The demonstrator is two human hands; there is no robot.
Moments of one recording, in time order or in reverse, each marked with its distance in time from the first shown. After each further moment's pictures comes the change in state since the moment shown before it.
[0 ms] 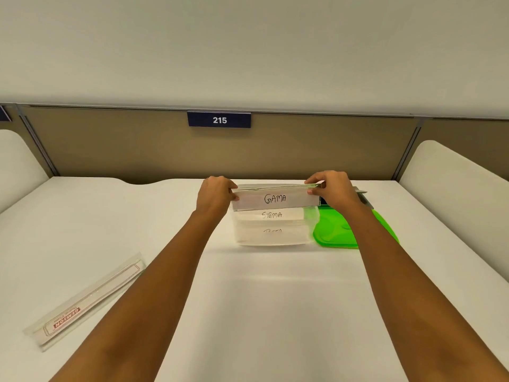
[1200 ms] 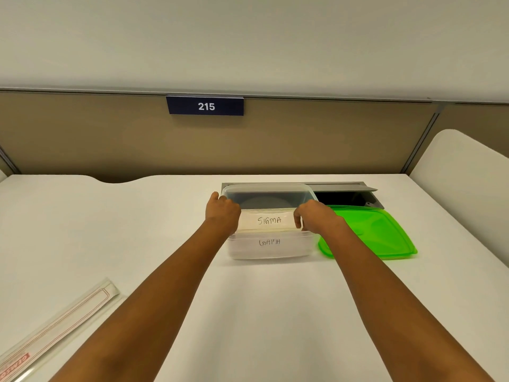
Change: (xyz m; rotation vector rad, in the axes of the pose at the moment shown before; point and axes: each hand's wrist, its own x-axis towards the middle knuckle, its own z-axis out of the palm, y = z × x) left_hand 0.054 -0.019 0.087 0.848 -0.363 0.212; right_hand 0.037 0.022 0.077 -0.565 -0.514 -0.004
